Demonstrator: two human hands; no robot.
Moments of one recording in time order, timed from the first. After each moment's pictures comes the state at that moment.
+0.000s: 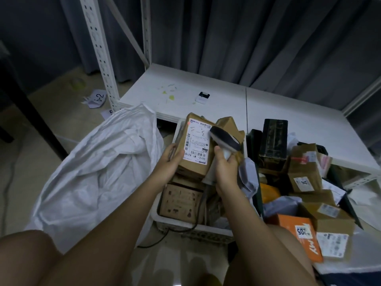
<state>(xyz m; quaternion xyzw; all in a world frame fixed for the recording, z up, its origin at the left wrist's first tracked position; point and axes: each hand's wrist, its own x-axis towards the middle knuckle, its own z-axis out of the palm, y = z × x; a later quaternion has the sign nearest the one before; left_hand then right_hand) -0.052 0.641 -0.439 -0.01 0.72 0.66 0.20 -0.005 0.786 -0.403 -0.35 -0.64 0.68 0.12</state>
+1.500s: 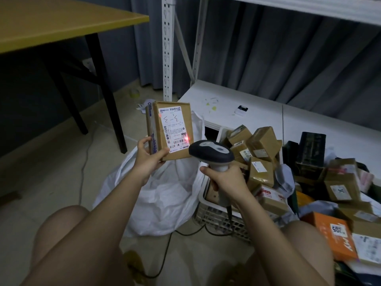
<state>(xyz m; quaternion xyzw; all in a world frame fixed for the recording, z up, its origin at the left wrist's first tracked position) 0.015 0.443 -0.393 -0.14 0.65 0.75 0.01 0.091 0.653 -0.348 -0.09 -0.78 0.62 -0.02</state>
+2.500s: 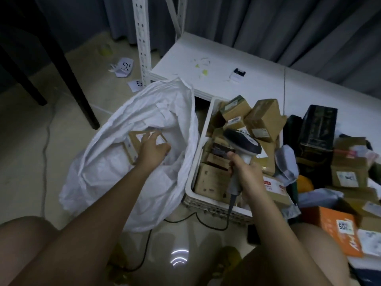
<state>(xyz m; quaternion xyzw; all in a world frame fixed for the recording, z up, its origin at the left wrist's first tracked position) -0.075 0.501 -0.510 -0.07 0.85 0.51 0.06 0.030 0.726 -0.427 -0.32 -0.69 0.64 0.01</state>
